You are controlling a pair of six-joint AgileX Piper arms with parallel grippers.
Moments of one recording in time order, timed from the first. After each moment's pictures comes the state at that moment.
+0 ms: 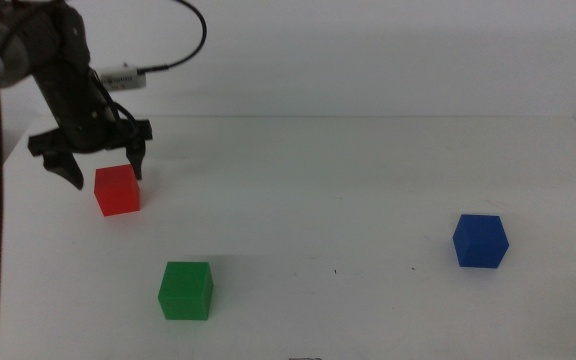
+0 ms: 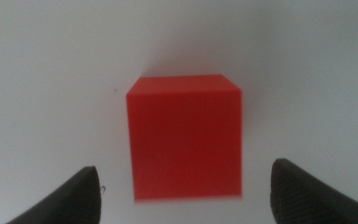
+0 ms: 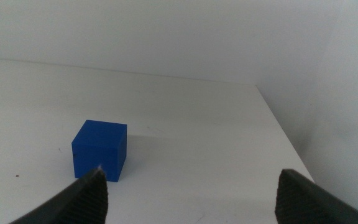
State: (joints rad) left arm -0.03 2.14 -1.83 -0.03 1.16 -0.22; right arm -0.07 0.01 0.03 0.10 0.16 -0.20
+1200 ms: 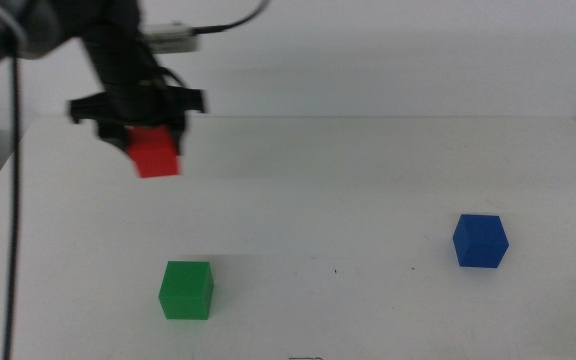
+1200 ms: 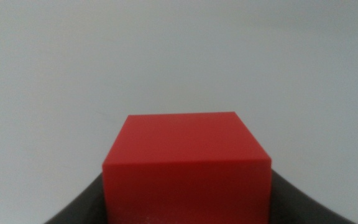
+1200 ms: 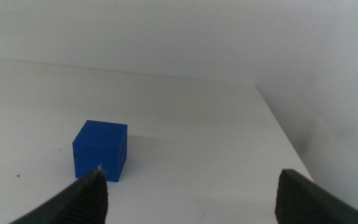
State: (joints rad) left arm -0.25 1.97 -1.82 0.04 1.23 -0.37; right arm -0.07 0.01 0.03 0.10 0.16 -0.20
